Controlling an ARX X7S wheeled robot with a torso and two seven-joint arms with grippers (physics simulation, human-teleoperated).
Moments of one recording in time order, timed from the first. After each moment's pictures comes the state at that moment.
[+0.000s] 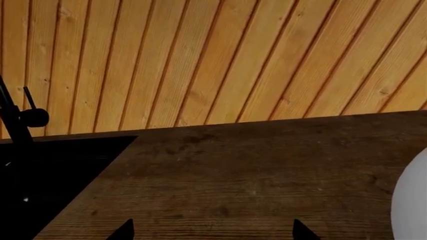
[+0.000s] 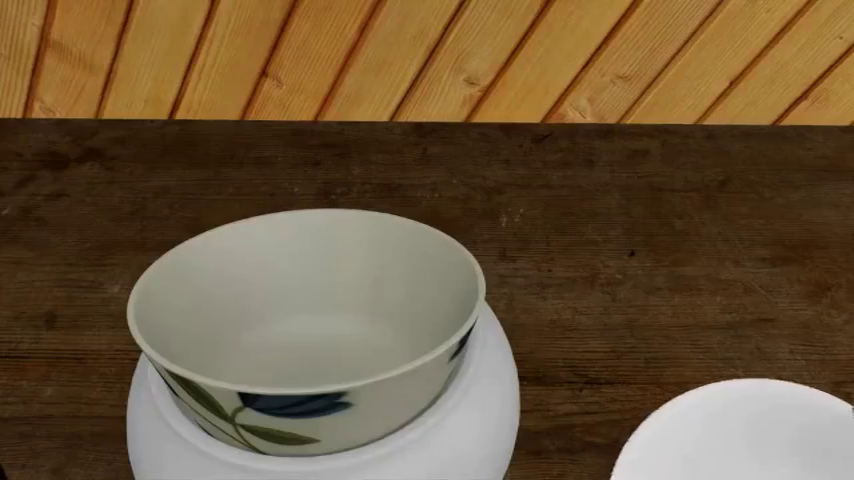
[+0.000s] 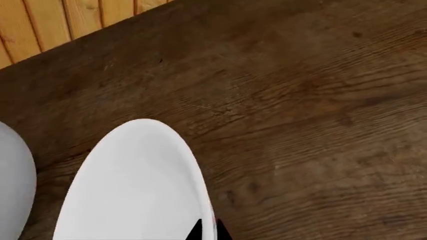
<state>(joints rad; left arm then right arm) -0.07 -0.68 -0.18 0.85 -0.87 -0.87 -0.60 0.02 0.90 0.80 -0.40 2.14 1.30 0.98</state>
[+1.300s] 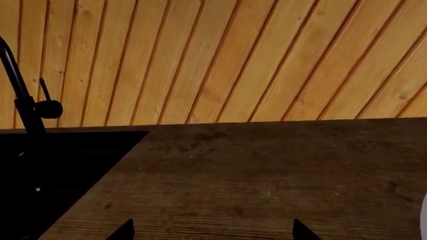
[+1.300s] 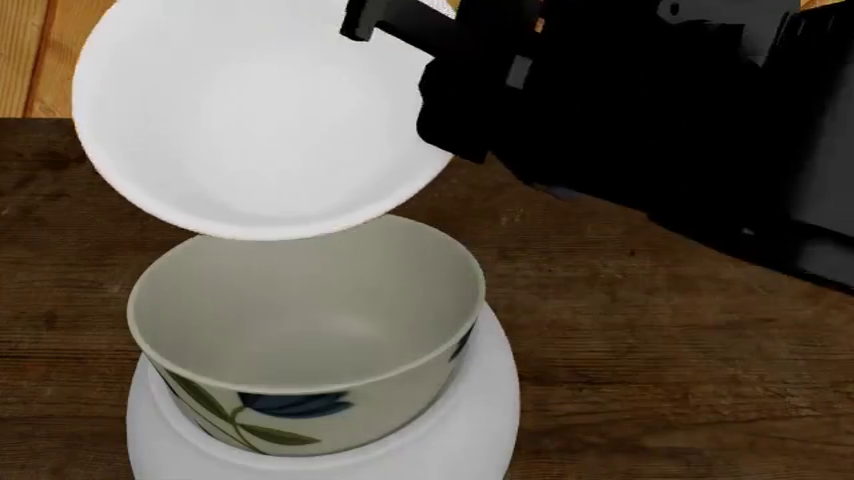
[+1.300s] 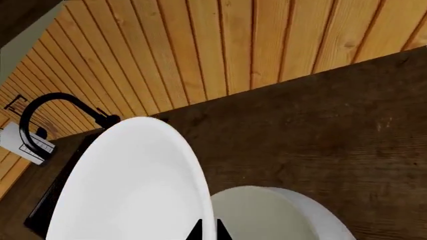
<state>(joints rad) -0.05 -0.70 -0.24 0.81 -0.91 -0.84 -0.60 1.49 0.64 -0.58 -0.04 2.55 0.72 1.20</state>
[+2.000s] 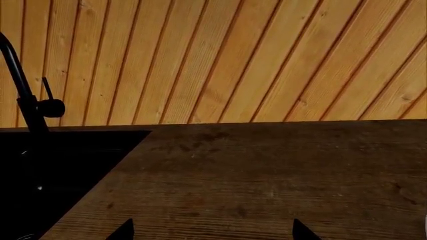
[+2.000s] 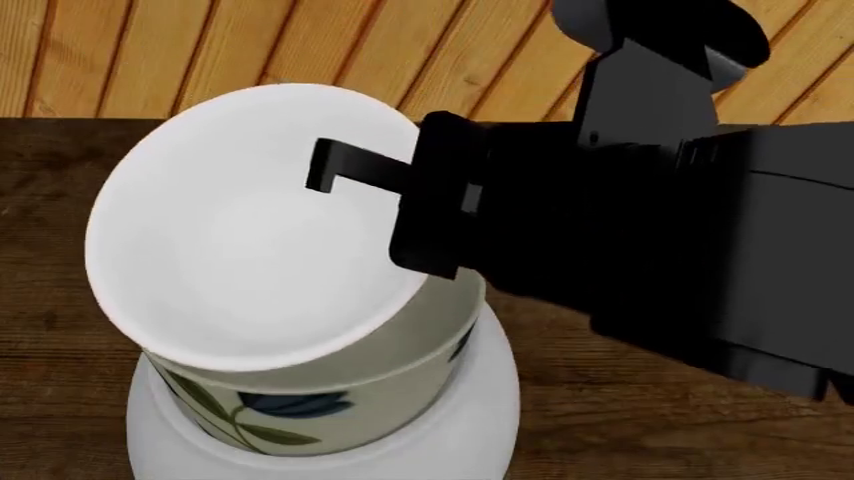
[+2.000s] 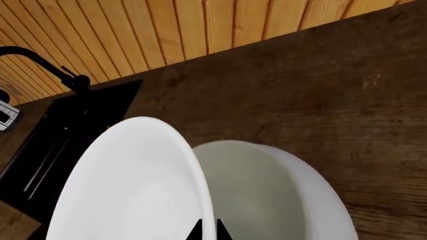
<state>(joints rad) -0.05 -0.71 -0.24 0.80 -0.92 -0.83 -0.60 1.41 0.66 -0.66 -0.13 2.57 0.71 1.25</state>
